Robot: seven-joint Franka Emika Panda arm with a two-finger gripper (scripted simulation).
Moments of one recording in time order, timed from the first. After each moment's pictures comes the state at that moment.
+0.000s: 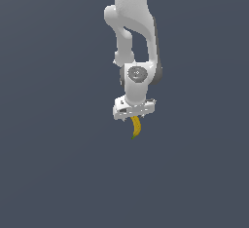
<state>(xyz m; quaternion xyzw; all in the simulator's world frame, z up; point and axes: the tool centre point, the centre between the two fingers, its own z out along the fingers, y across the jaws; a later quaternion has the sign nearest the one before) -0.048 0.045 0.046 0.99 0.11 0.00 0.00</state>
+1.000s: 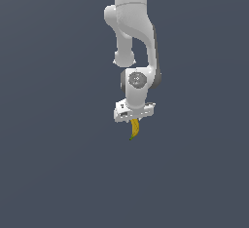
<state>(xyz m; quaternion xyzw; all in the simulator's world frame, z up) -0.048 0.047 0.020 0.99 0.11 0.00 0.00</state>
